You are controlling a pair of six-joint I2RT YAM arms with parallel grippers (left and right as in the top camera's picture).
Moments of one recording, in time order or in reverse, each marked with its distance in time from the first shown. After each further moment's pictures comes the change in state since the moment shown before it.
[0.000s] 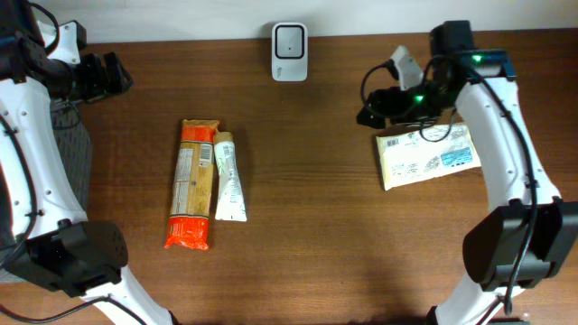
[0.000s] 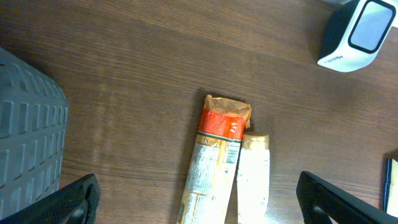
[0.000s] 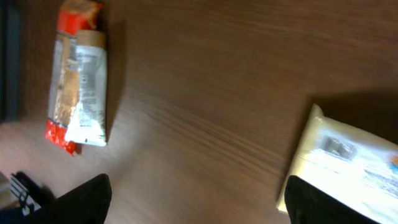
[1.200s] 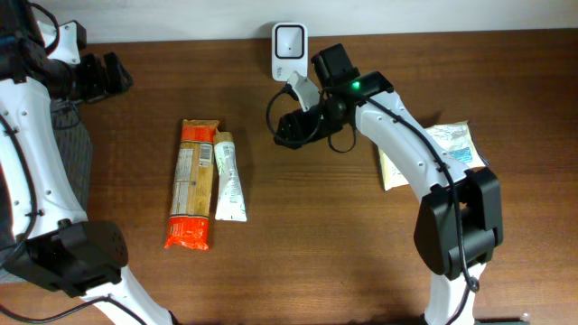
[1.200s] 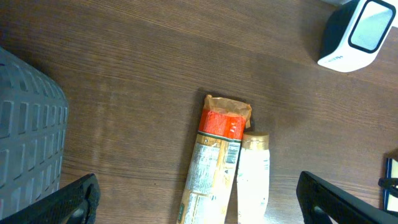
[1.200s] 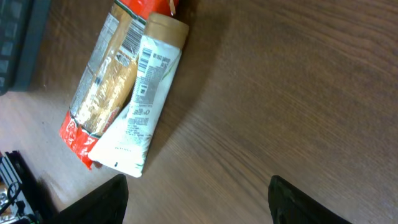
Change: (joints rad) left arm 0.000 0.000 0.000 0.000 0.000 0.000; right arm 0.364 0.157 -0.035 0.314 -0.004 0.121
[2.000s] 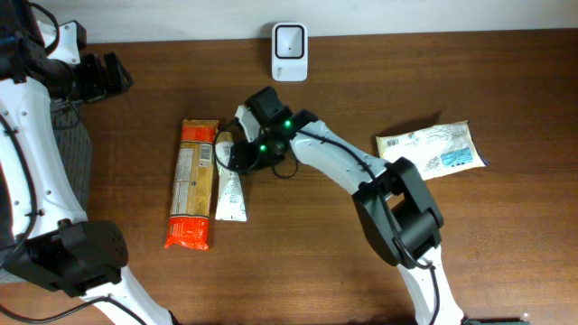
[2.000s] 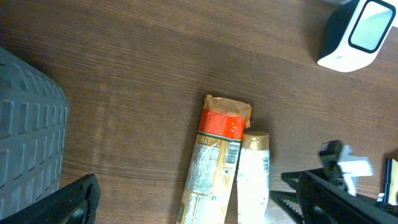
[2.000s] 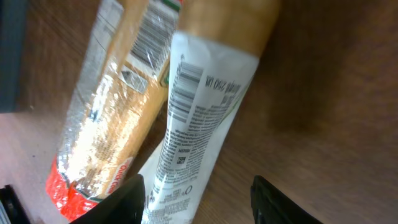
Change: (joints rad) left arm 0.000 0.000 0.000 0.000 0.000 0.000; right arm 0.230 0.223 -0.004 0.293 0.042 0.278
